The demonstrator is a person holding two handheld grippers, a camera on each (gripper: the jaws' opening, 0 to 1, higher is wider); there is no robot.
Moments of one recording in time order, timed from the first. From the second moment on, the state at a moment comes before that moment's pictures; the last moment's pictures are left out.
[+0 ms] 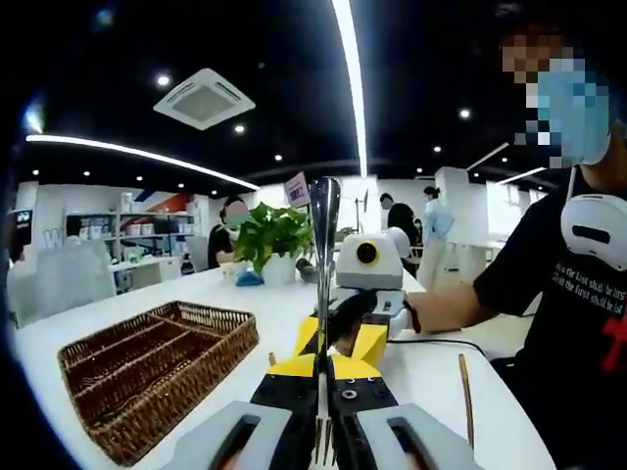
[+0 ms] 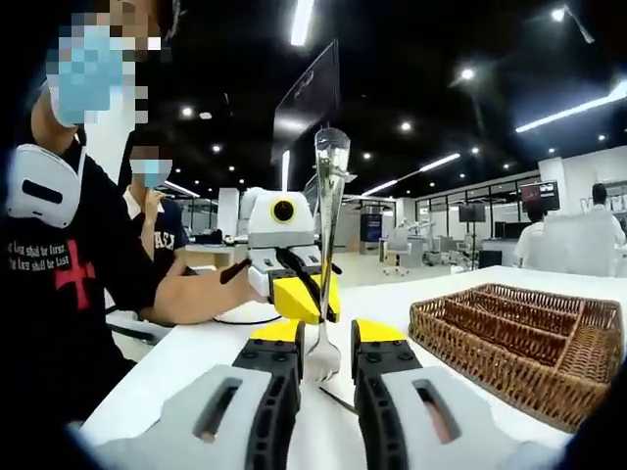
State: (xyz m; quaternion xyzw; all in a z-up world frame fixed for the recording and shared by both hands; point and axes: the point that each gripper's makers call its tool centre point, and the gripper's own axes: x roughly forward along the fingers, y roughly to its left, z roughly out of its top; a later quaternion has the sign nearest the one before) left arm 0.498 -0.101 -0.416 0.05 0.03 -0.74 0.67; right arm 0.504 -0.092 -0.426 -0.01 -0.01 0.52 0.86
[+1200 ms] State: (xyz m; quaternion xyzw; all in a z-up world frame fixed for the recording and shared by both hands) left arm 0.491 -0.106 -0.417 0.04 0.01 -0.75 0.66; right arm 0.500 -0.096 -0.454 -0.17 0.05 0.49 0.85
